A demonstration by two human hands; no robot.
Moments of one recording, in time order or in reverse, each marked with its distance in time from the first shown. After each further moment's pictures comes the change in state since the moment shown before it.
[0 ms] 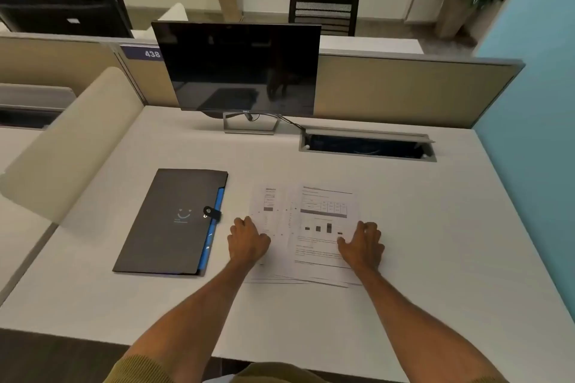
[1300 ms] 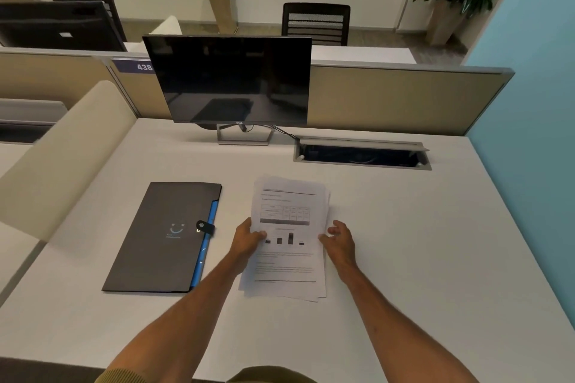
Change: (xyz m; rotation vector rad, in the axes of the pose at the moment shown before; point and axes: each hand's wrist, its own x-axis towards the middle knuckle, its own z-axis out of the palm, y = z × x) left_hand 0.016 0.015 -0.019 -0.847 -0.209 0.041; right_hand 0.017 -0.038 0.012 0.842 -0.163 0.088
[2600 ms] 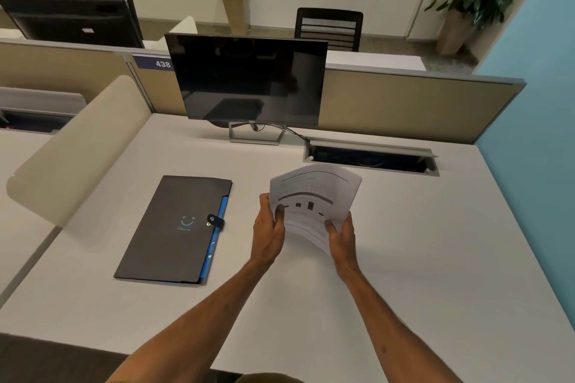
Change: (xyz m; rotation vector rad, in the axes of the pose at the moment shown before) left_hand -0.036 0.034 0.036 -0.018 0.226 0.577; right_hand -0.054 -0.055 0.005 0.261 -0.029 -0.285
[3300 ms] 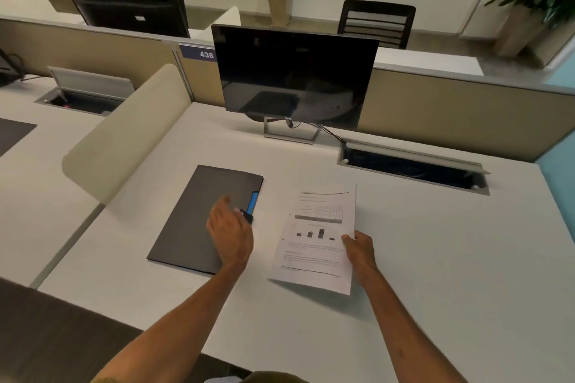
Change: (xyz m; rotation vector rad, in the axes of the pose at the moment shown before) left_hand 0.013 -0.070 -0.114 0.654 0.567 -0.124; right_hand 0.039 0.044 0.025 -0.245 -0.096 0.392
